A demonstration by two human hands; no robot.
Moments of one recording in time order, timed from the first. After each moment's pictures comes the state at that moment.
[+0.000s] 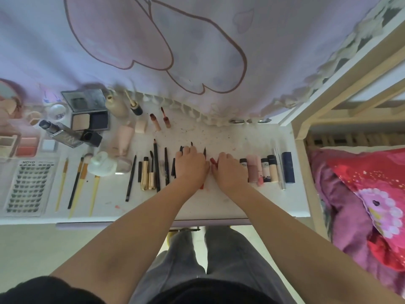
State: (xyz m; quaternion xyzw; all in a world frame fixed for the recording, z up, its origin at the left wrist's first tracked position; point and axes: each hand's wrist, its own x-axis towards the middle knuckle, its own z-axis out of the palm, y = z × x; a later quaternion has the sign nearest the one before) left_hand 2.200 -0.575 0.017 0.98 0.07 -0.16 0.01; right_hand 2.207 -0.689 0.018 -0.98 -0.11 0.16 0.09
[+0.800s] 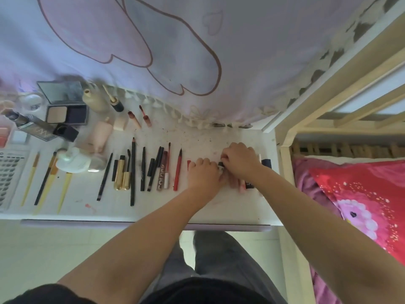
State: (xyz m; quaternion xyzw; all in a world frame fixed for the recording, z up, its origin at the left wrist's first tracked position) left_hand 2.202 -0.662 0.016 0.98 0.04 -0.16 0.10; right_hand 2.278 -0.766 0.040 -0.95 -0.24 0.21 0.01
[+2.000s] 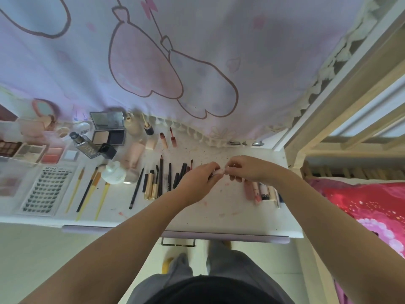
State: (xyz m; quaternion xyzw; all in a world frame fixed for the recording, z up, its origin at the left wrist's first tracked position) left_hand 2.174 -0.578 0.074 0.94 -0.04 -0.08 0.33; right_hand 2.253 -0.745 0.125 -0.83 -0.17 0.42 0.32
